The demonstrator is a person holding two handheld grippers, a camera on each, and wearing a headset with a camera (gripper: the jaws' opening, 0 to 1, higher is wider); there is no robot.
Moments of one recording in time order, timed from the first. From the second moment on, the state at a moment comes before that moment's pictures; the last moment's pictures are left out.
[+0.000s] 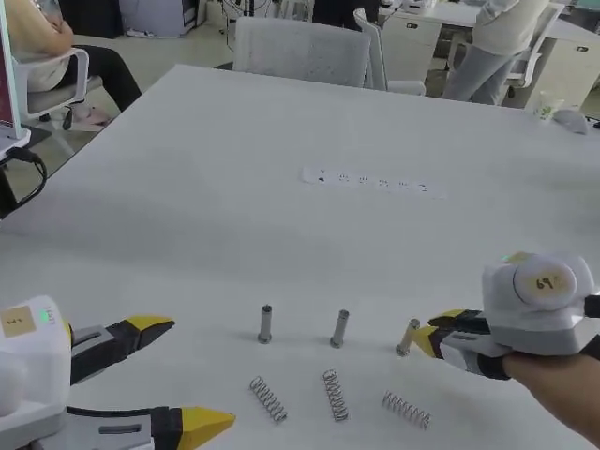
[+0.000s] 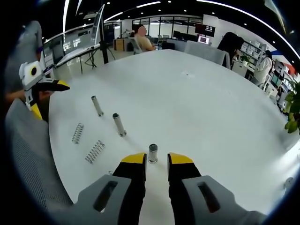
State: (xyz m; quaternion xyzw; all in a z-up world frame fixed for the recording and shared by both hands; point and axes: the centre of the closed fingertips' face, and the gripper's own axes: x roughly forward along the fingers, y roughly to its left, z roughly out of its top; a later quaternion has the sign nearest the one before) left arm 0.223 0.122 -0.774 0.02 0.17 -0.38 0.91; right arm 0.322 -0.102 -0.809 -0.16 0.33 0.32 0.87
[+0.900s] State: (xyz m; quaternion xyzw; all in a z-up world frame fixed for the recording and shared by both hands) left arm 0.221 0.119 -0.773 0.02 0.17 -0.38 0.91; right arm 0.267 -0.077 -0.825 -0.19 0.39 0.39 0.81
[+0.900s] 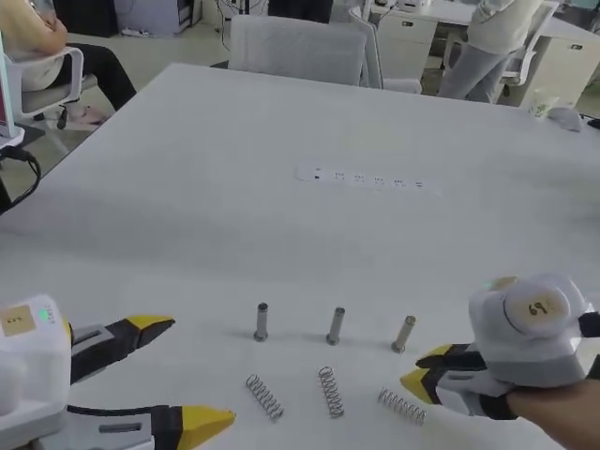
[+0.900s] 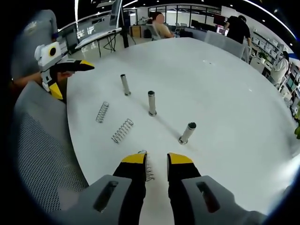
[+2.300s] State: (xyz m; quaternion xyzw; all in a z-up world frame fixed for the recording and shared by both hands) left arm 0.219 0.124 -0.771 0.01 0.17 -0.38 0.91; right arm 0.254 -0.062 -0.862 -0.29 0.46 0.43 0.71
